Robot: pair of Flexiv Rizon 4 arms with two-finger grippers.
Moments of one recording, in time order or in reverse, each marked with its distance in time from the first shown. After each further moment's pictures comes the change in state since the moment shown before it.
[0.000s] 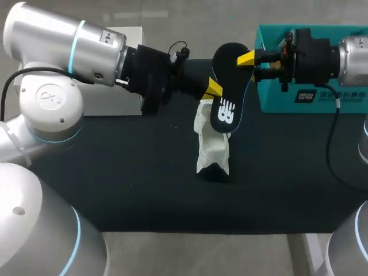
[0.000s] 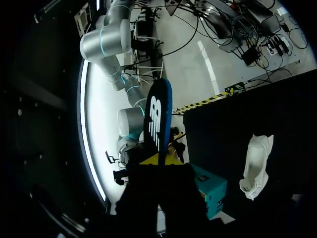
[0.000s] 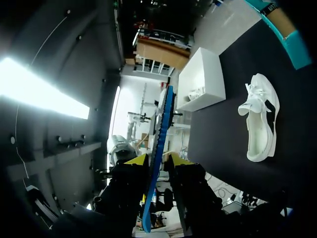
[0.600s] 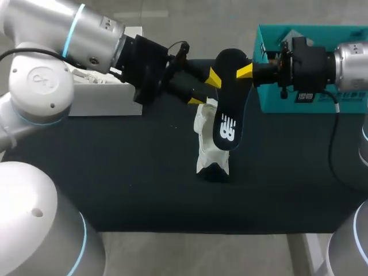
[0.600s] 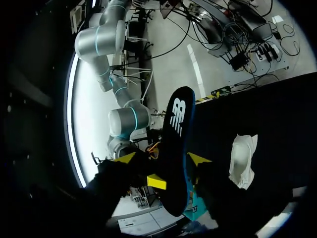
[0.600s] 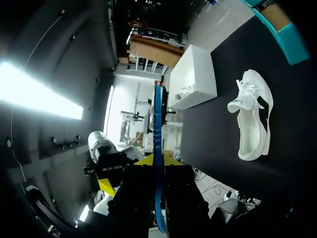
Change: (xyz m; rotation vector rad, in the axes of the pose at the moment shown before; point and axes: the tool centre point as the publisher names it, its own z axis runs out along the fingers) left arm 0.007 0.007 -0.019 0.020 0.155 -0.025; right arm -0.030 -0.002 0.004 0.018 -0.056 0.024
